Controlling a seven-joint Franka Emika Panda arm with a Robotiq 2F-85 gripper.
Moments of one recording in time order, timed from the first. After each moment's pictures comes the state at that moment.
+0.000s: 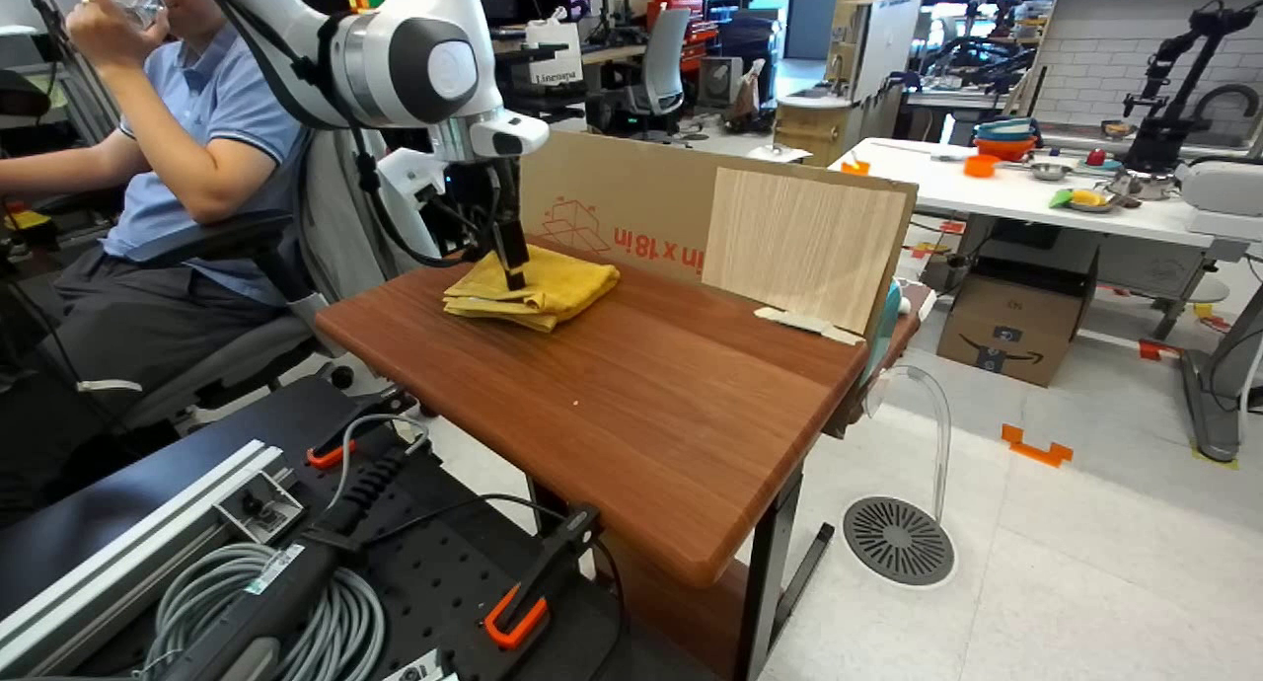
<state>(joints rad) 0.44 0.55 -0.04 -2.05 -0.01 2.66 0.67</state>
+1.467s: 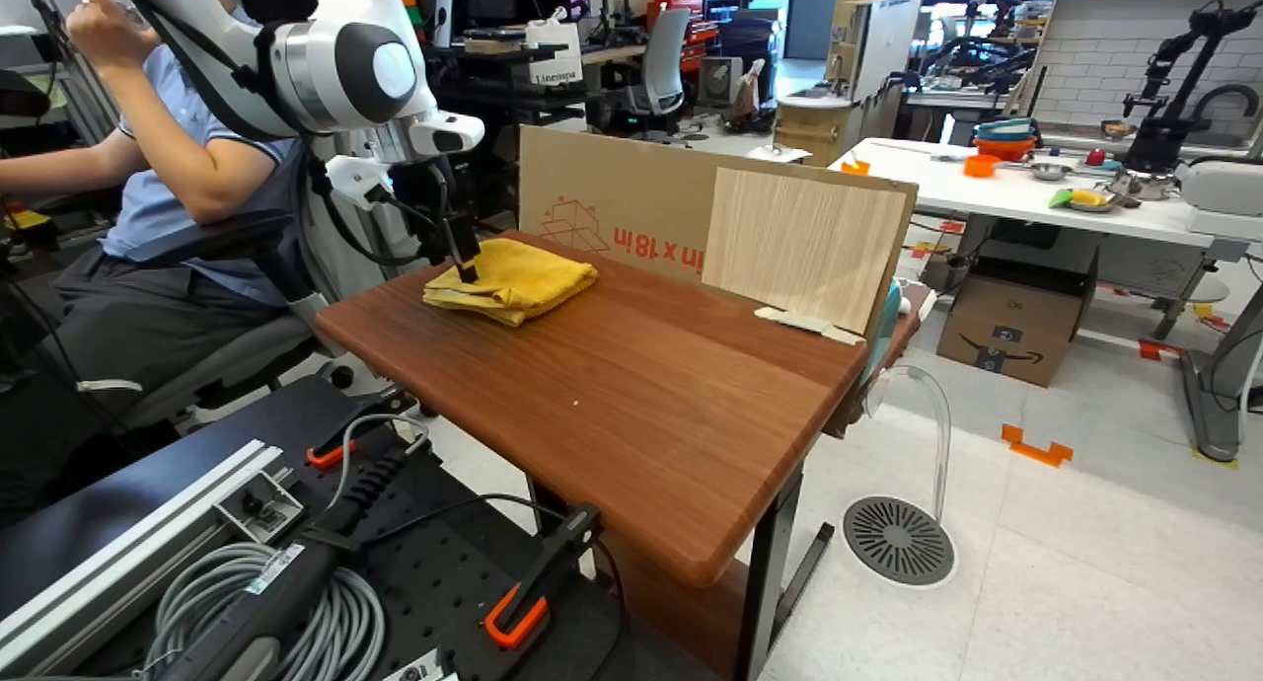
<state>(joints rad) 0.55 0.55 -0.03 -2.05 -0.11 2.66 0.70</state>
